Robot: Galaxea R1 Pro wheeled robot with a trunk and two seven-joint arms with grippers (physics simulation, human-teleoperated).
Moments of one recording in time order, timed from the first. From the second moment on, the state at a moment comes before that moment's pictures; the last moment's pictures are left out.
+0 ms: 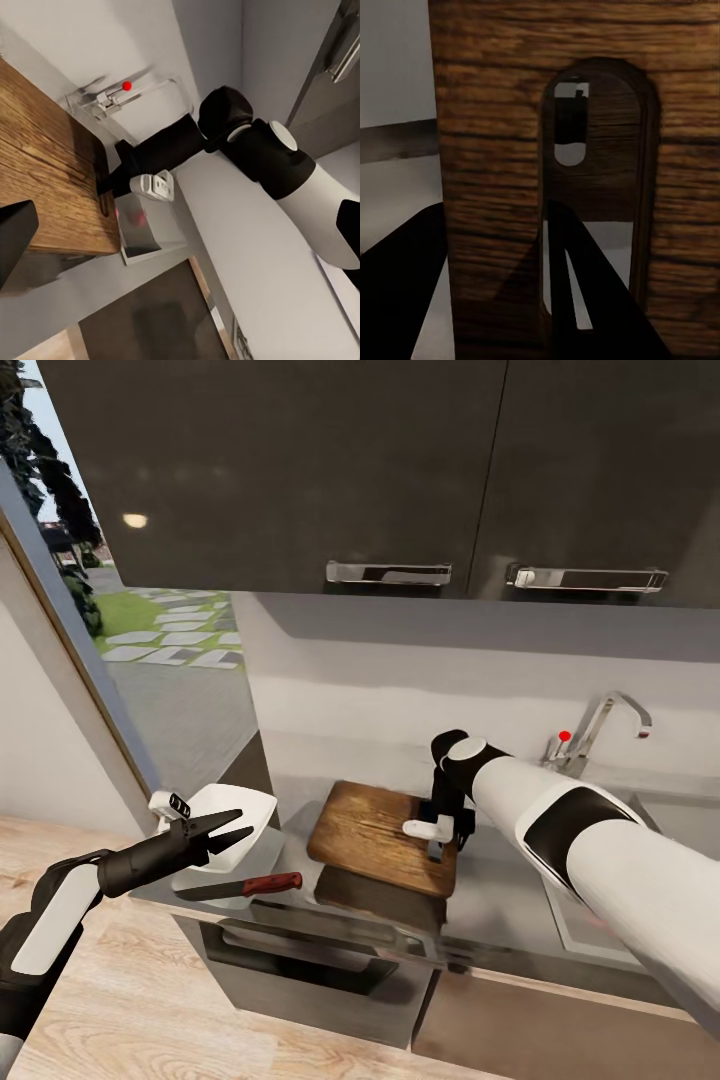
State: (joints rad) left arm -0.49 0.37 0.02 -1.30 1.03 1.02 -0.88; right arm -1.47 0.17 -2.36 -0.05 -1.83 -1.05 1.06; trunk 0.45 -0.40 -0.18
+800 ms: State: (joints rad) left arm -0.49 0.37 0.02 -1.30 1.03 1.02 -0.88; right arm -1.46 0.17 -2.36 -0.05 -1.83 -1.05 1.06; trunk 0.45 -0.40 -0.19
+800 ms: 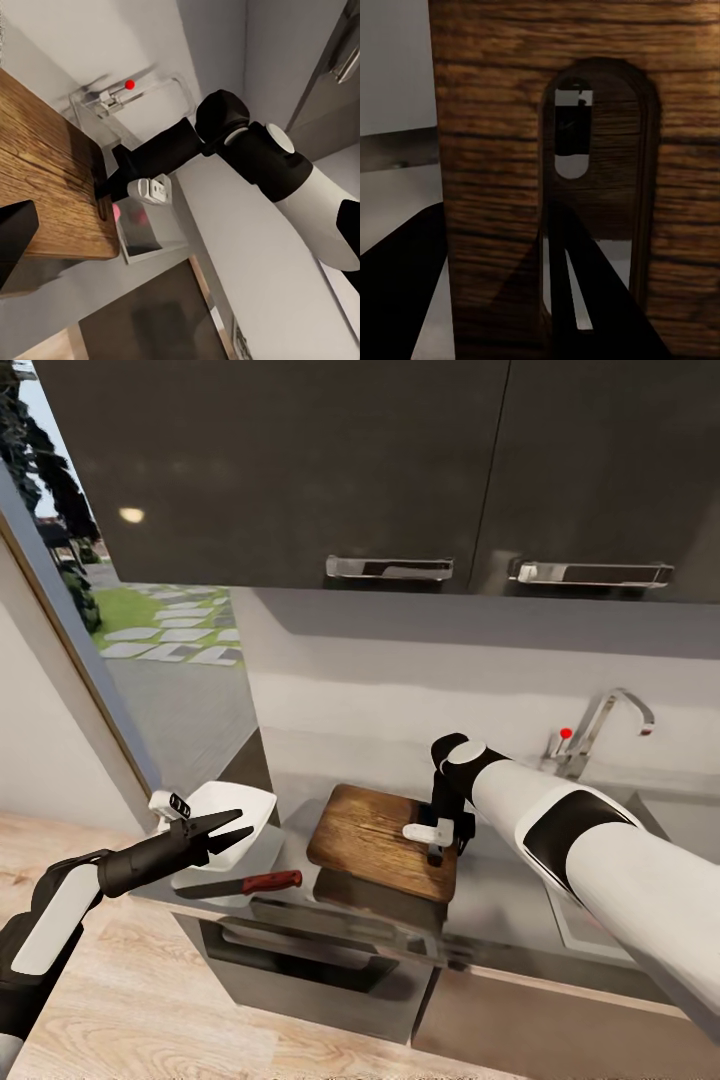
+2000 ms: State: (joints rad) left arm -0.49 0.37 0.02 -1.30 1.03 1.02 -0.88; right arm -1.46 0.17 -2.36 -0.05 -1.83 -1.05 1.06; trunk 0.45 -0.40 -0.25
